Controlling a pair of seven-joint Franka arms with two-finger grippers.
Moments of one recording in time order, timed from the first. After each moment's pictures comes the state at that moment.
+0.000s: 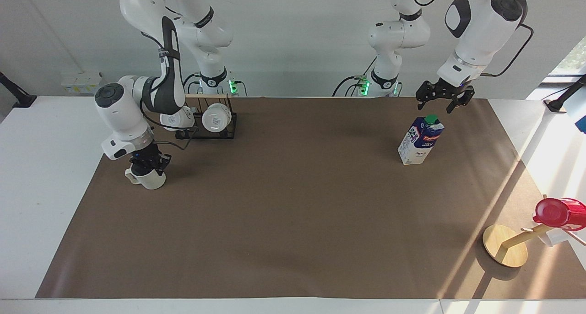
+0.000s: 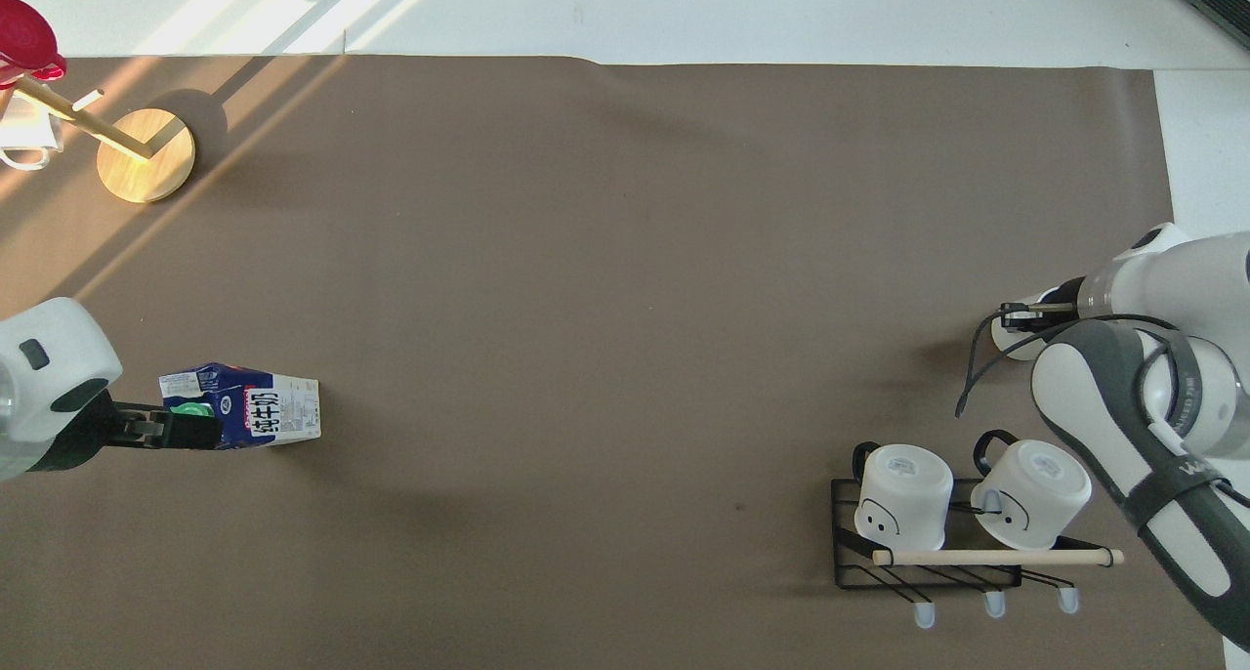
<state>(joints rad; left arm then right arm) 0.00 -0.33 -0.04 -2.20 -0.05 1.84 0.15 -0.19 0.16 0.03 -2.13 -0.02 2.34 -0.09</state>
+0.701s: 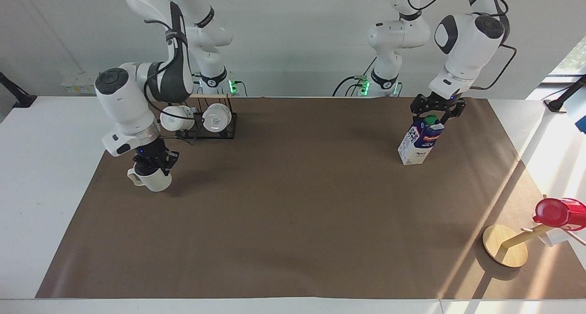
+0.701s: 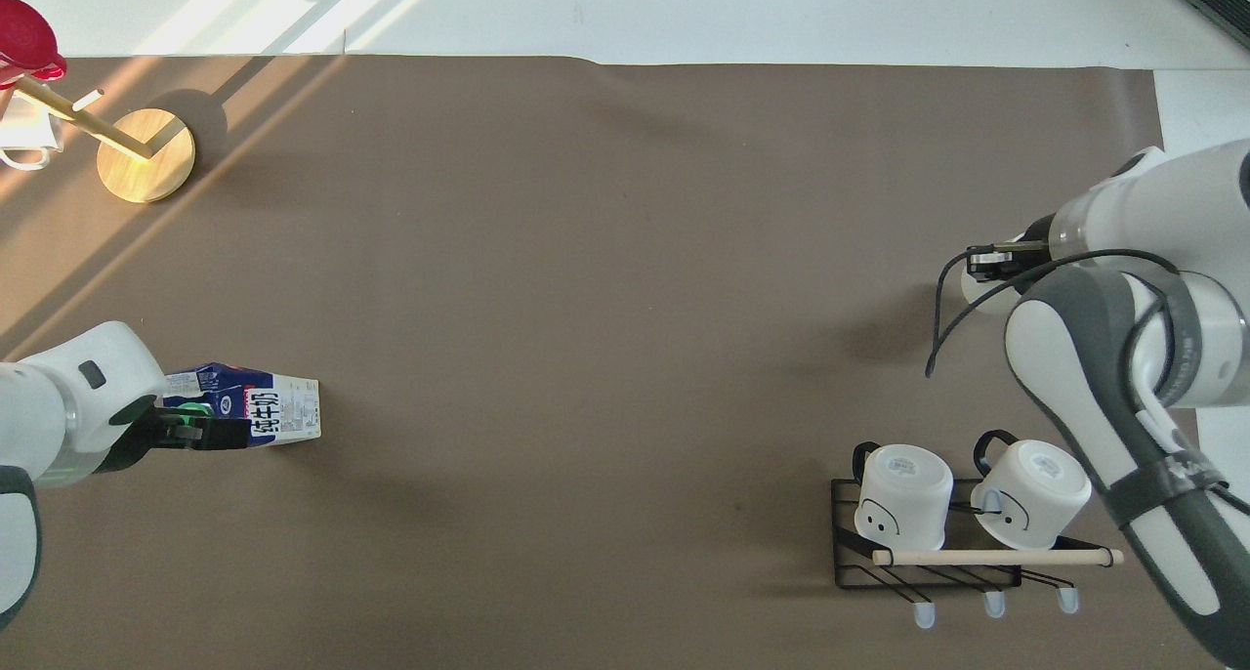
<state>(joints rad) 0.00 -0.34 -0.04 -2.35 -0.05 2.03 0.15 -0.01 0.16 0.04 -1.89 -0.03 2.11 0.09</state>
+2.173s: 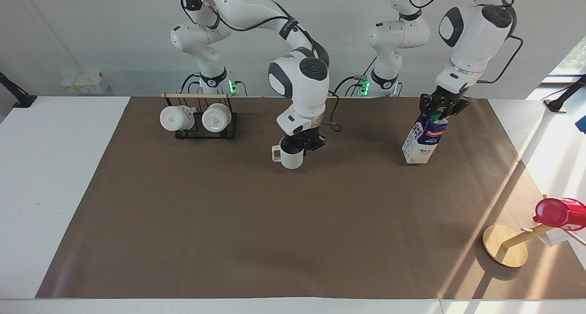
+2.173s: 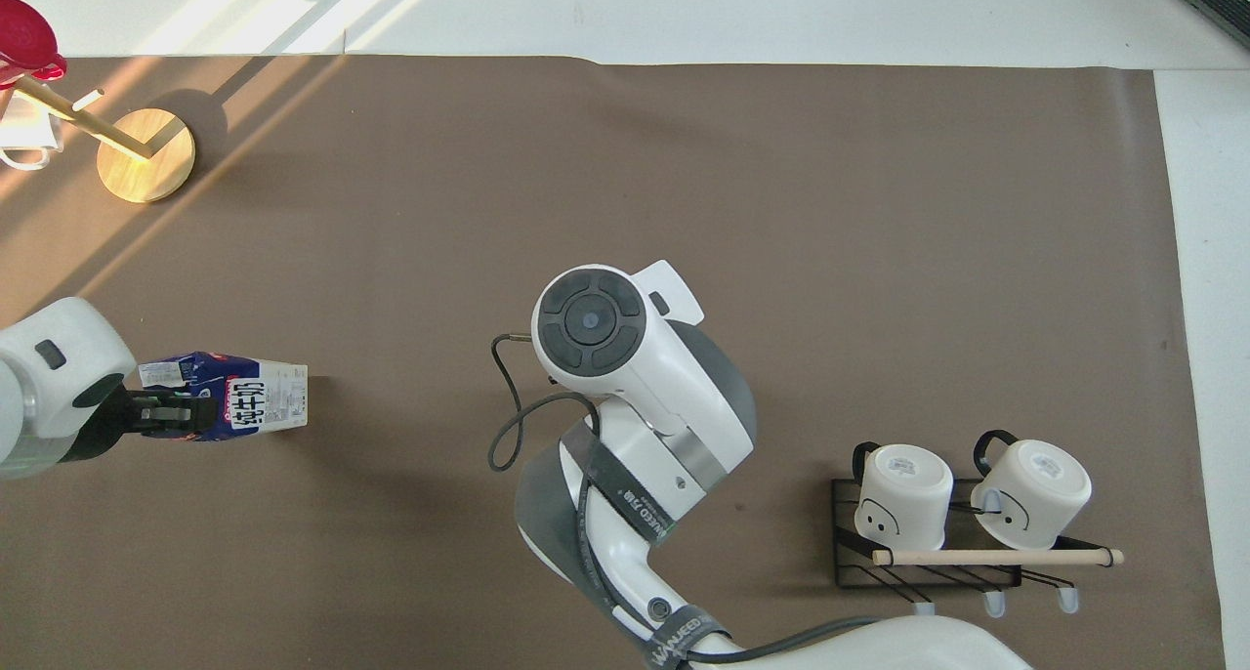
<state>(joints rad) 0.01 -0.34 -0.05 -2.25 -0.05 1.97 0.09 0.63 0.40 0.05 -1.63 -0.07 2.05 0.92</state>
